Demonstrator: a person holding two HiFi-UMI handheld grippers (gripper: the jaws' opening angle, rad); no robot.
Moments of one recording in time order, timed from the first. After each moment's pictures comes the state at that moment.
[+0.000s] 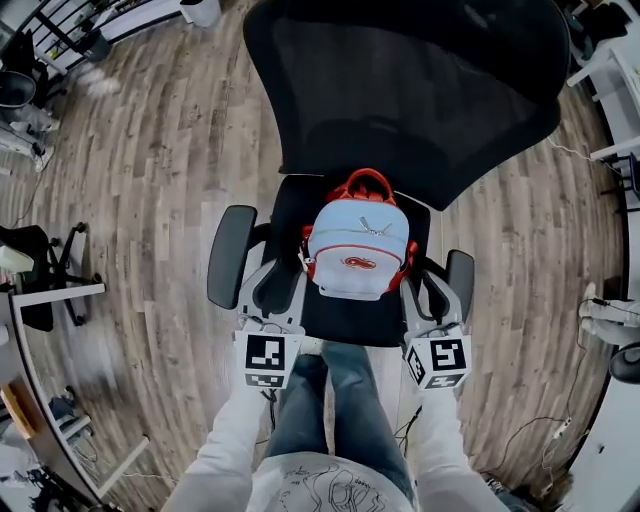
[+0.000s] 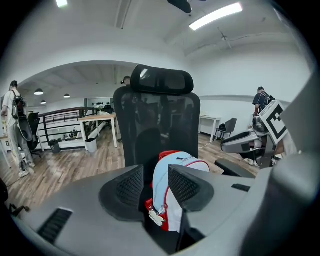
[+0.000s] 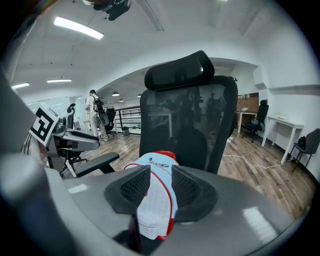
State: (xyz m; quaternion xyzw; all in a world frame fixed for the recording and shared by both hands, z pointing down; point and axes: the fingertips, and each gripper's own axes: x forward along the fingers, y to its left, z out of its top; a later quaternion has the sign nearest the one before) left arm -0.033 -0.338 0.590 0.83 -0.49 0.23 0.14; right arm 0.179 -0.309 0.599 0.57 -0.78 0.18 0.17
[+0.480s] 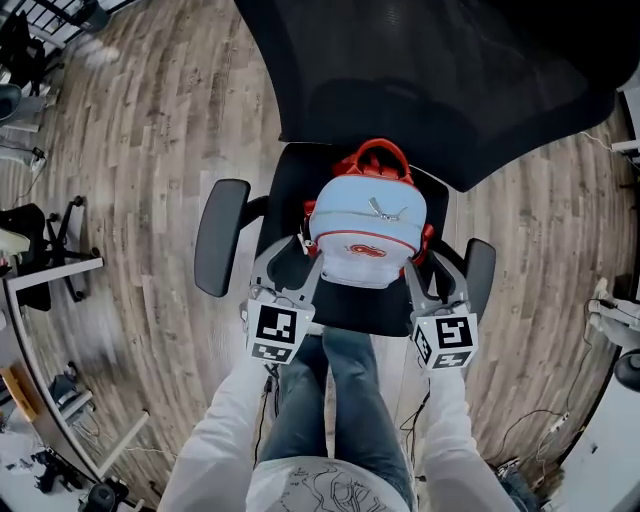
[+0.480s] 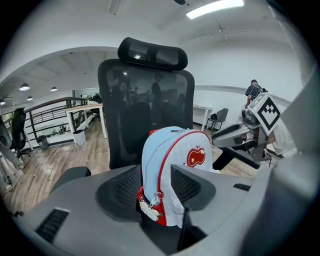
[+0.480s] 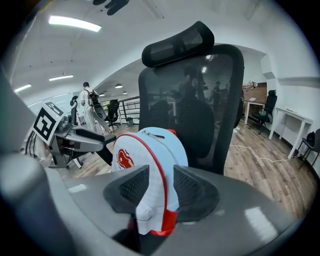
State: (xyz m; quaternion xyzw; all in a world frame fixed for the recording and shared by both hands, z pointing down) left arm -0.009 -0.350 0.688 0.84 -0.44 0.28 0.16; right arm 0.182 -0.328 0.691 0.53 -0.79 0.22 0.21
